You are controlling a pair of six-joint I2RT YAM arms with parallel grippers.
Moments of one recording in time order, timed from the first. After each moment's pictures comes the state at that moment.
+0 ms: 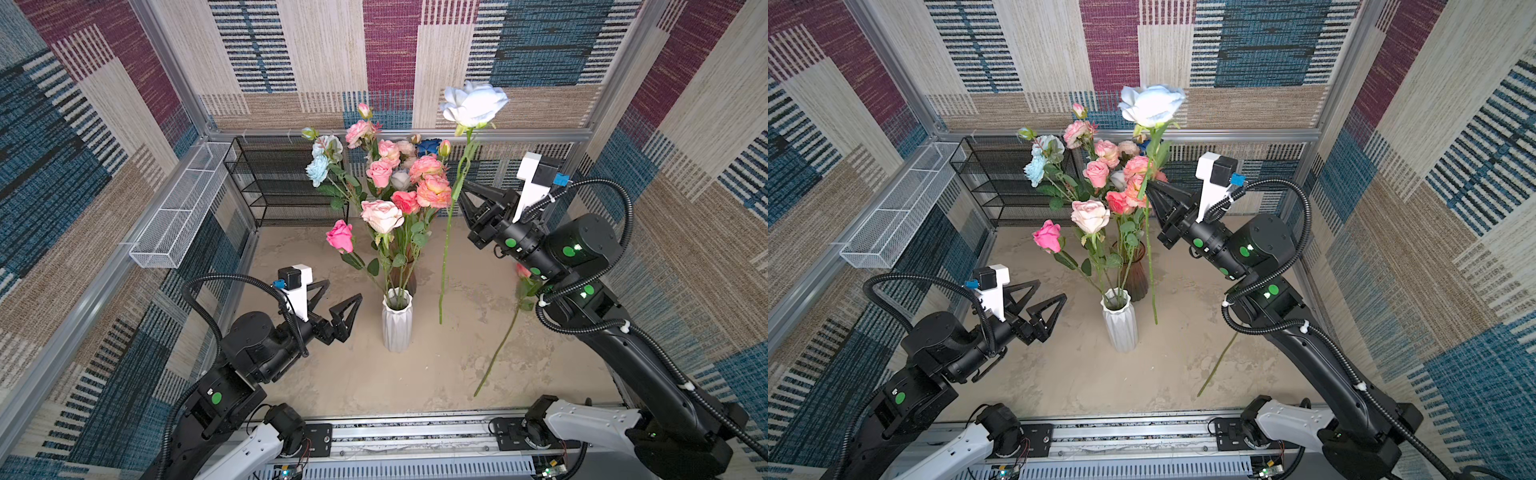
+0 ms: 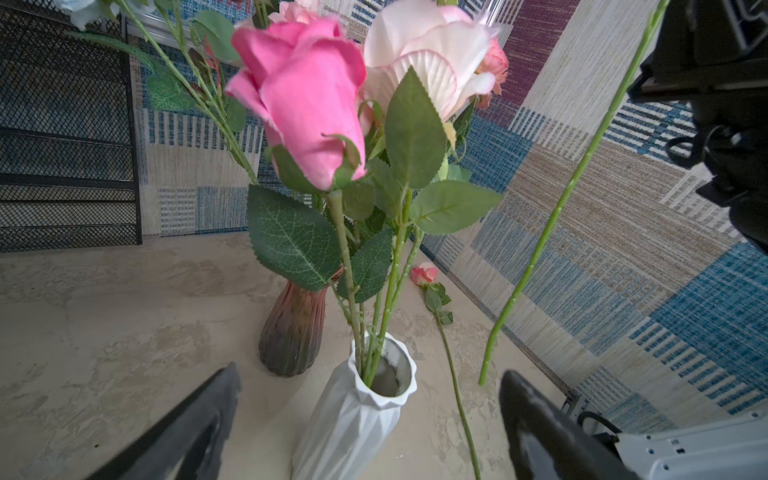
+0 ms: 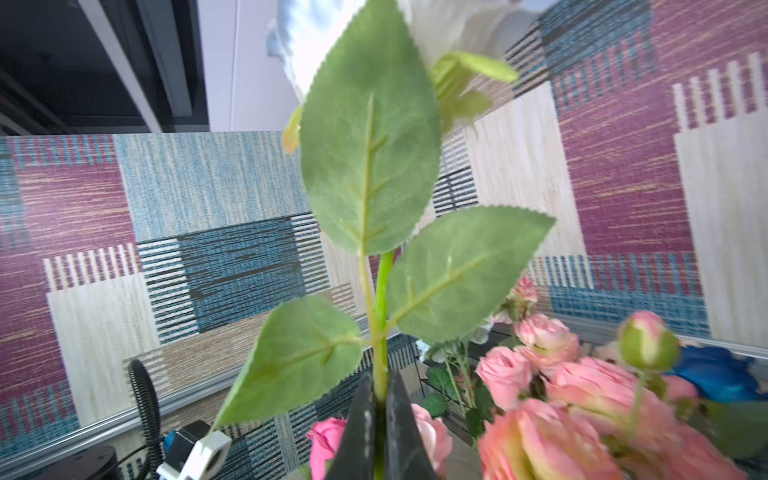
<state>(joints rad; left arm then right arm) -0.66 0.57 0.91 -0.41 0.00 -0.34 0.69 1.19 1.49 0.18 -0.26 0.34</state>
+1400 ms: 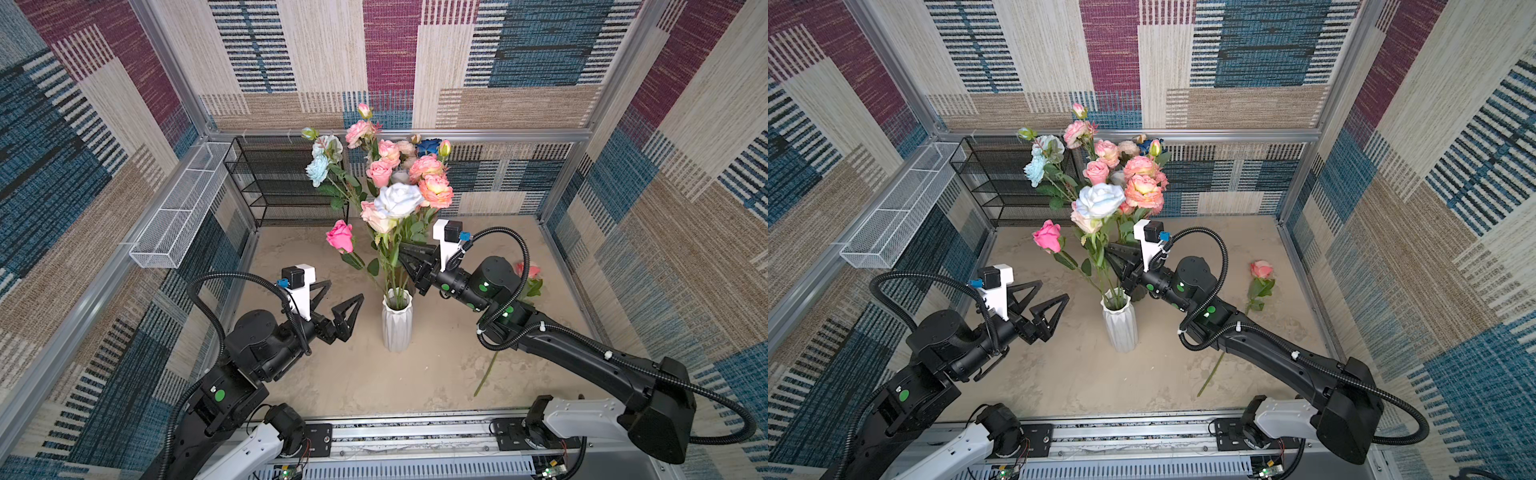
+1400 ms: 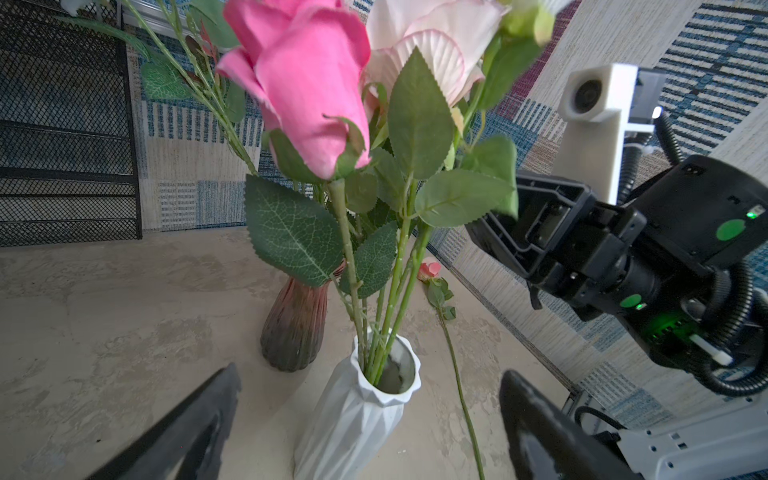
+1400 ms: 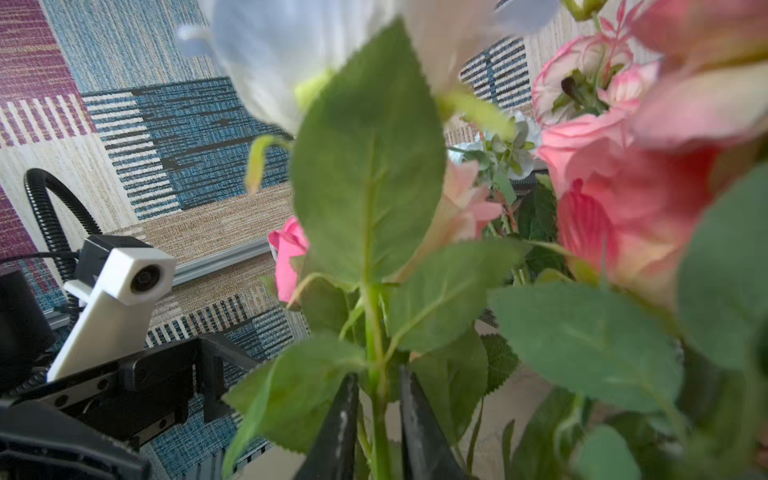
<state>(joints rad) -0.66 0.58 0.91 -0.41 0.00 -0.34 0.82 1.24 0.99 0.45 -0.20 0.32</state>
